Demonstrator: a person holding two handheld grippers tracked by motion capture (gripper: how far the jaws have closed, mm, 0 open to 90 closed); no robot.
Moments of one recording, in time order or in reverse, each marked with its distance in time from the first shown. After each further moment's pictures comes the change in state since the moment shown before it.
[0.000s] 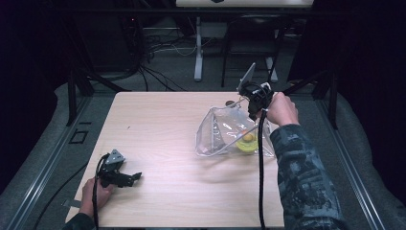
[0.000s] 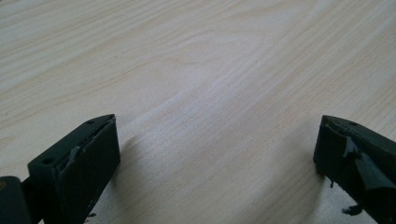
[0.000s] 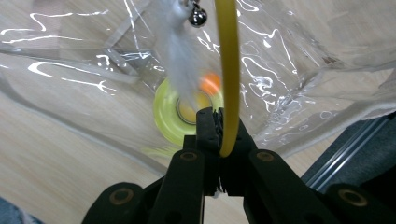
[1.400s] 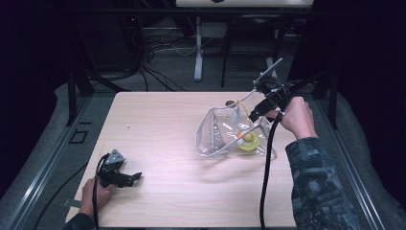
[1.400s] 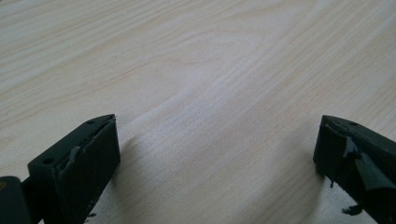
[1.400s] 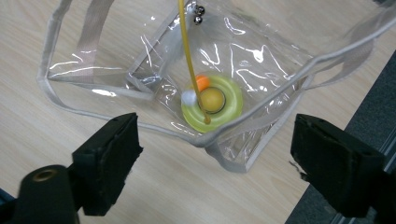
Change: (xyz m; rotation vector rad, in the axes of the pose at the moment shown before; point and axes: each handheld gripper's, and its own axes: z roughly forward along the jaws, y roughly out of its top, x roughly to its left) left arm 0.000 0.000 0.000 -0.001 -0.001 -0.002; right arm -0.005 -0.045 -0.042 -0.187 0.042 0.132
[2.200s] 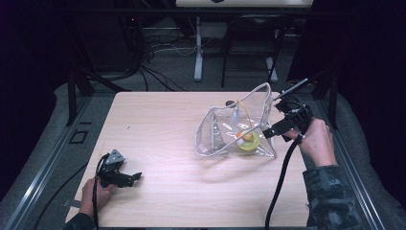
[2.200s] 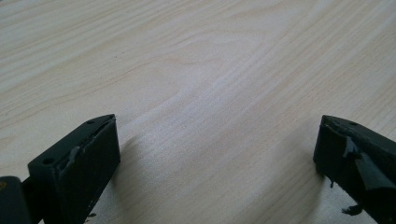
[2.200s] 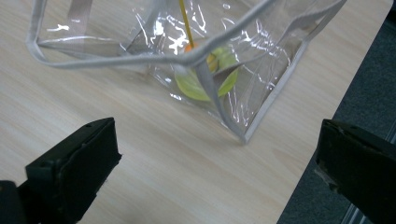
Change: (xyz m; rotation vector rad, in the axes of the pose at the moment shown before) left arm 0.000 0.000 0.001 -0.008 0.010 0.000; right arm -0.005 -0.069 -0.006 -0.079 -0.007 0.048
